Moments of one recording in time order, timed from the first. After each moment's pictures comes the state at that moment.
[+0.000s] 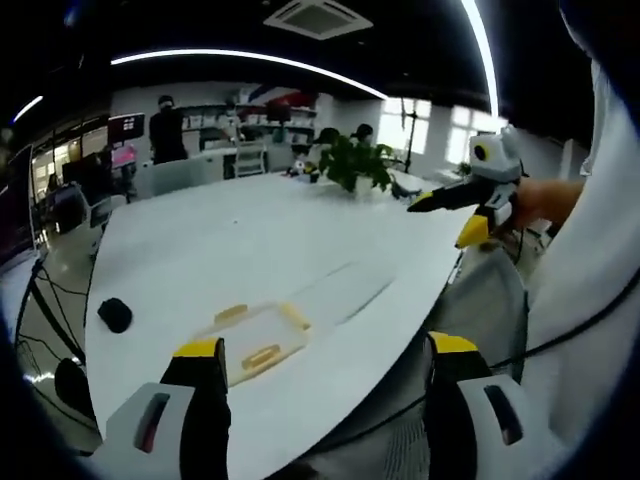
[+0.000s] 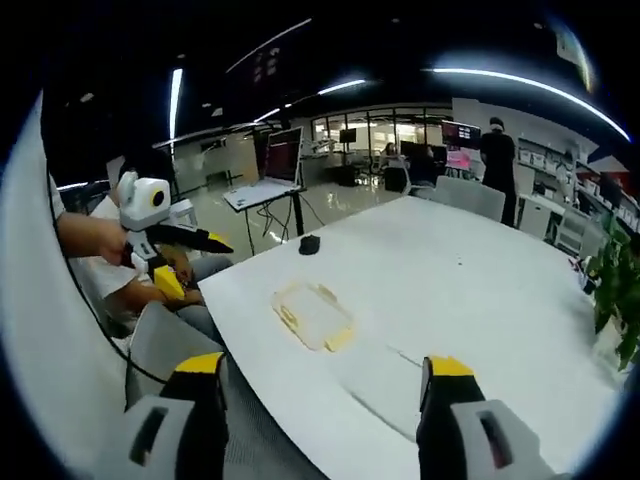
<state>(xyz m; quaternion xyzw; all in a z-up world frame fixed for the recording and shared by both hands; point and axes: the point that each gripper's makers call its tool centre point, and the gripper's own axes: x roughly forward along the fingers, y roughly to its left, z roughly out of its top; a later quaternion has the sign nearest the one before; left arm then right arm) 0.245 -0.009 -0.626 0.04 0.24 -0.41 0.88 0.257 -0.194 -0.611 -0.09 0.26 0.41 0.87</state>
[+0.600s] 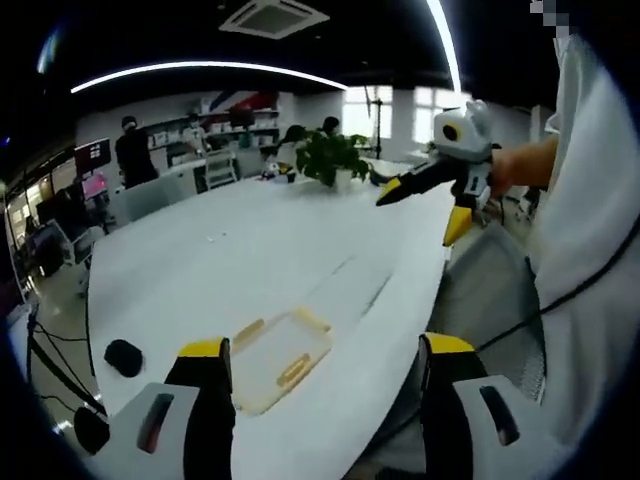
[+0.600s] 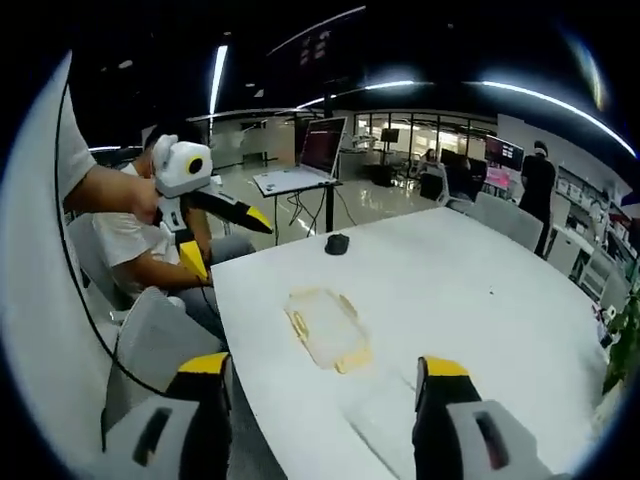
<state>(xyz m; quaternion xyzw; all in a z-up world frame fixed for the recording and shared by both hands) 0.282 0.007 -0.621 0.11 0.22 -0.46 0.85 0.282 -0.150 -0.624 -0.15 0.25 0.47 0.83</state>
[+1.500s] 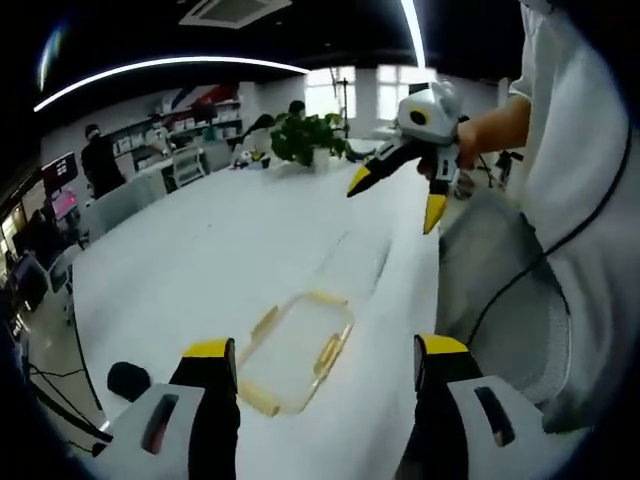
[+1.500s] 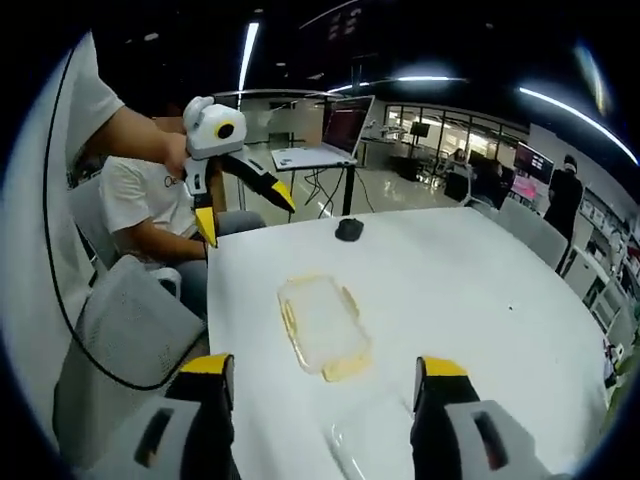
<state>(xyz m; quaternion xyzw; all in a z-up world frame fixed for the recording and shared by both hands) 0.320 0.034 -0.659 0.16 0.24 -0.52 0.80 0.319 -0.127 -0.663 -0.19 0.26 0.51 0.80</state>
